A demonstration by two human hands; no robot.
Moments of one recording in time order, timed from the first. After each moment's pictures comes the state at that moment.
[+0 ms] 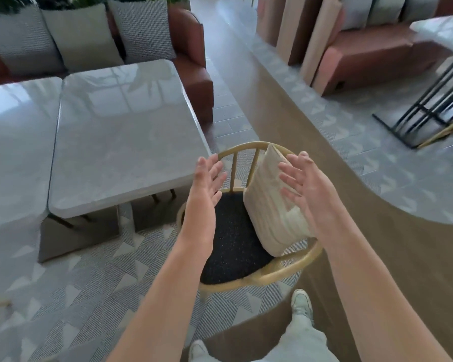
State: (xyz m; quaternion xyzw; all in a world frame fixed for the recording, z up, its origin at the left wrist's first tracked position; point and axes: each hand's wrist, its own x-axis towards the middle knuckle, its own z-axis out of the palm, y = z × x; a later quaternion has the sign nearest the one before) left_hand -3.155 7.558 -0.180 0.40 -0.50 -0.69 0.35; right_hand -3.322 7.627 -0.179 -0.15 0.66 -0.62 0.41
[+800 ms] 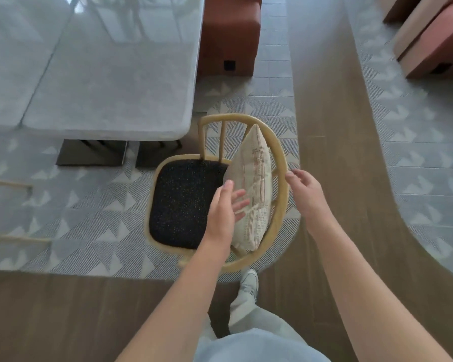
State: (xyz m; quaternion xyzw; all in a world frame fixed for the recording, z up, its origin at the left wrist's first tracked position) left_hand -3.430 7.616 -0.300 0.60 -0.31 -0.65 0.34; right_hand -3.608 7.605 -0.321 -0.28 0.74 -0.37 0.48
